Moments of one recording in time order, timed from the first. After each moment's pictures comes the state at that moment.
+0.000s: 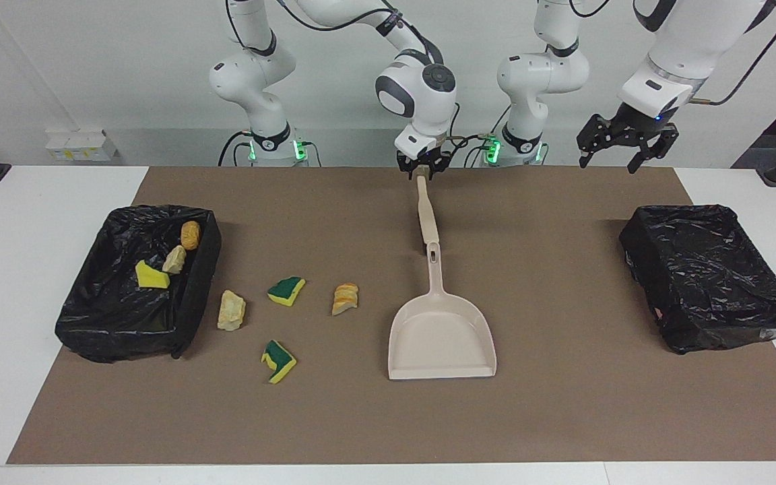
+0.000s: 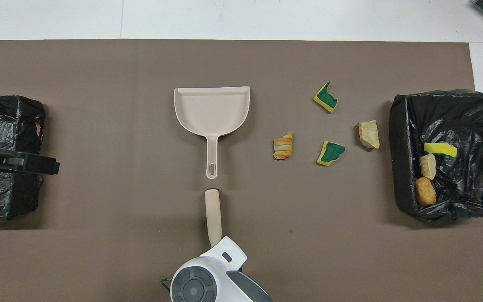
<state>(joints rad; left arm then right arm) -0.01 -0.17 -0.09 -1.75 -0.08 1.59 0.06 0.75 0.12 0.24 -2.13 0.10 2.14 0.95</state>
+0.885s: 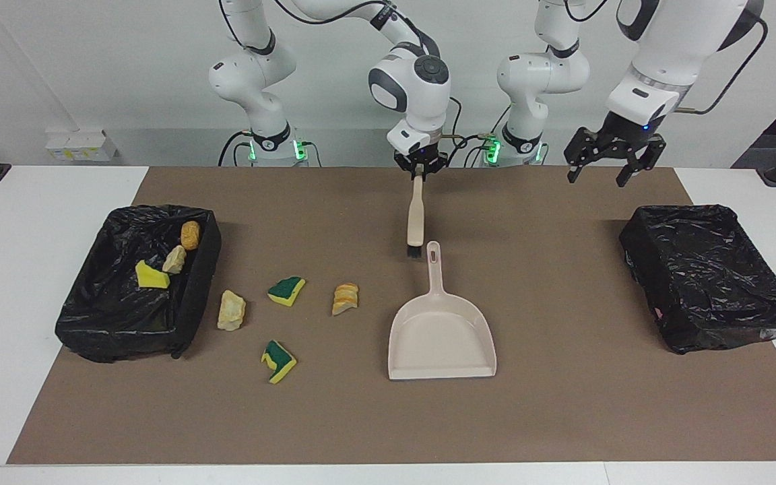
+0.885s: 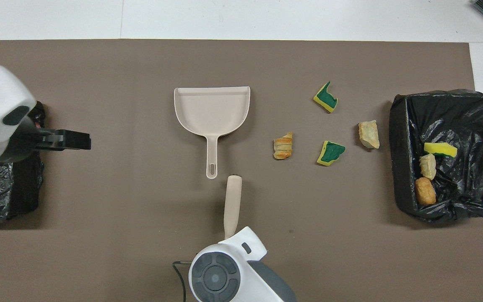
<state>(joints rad) -0.10 -0.09 -0.13 -1.75 -0.08 1.79 -0.13 0.66 0.02 0.23 -2.12 0.10 2.03 1.01</state>
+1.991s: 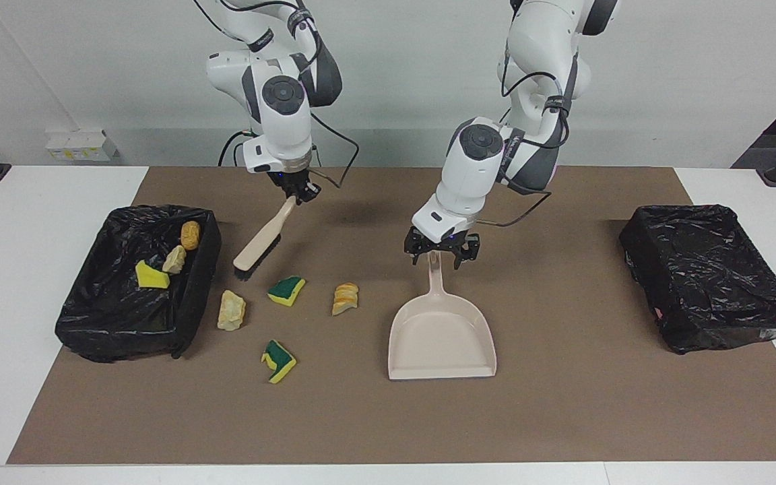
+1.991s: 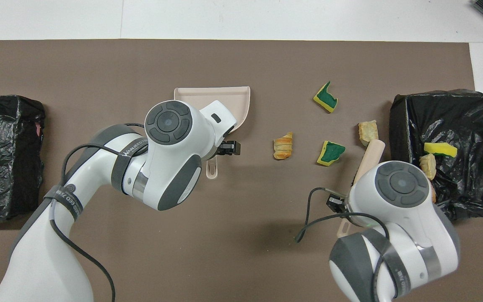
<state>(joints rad) -0.47 0.31 -0.13 -1.77 -0.06 2.18 -0.43 0.09 -0.17 0.22 -2.28 -0.05 1.87 0.81</state>
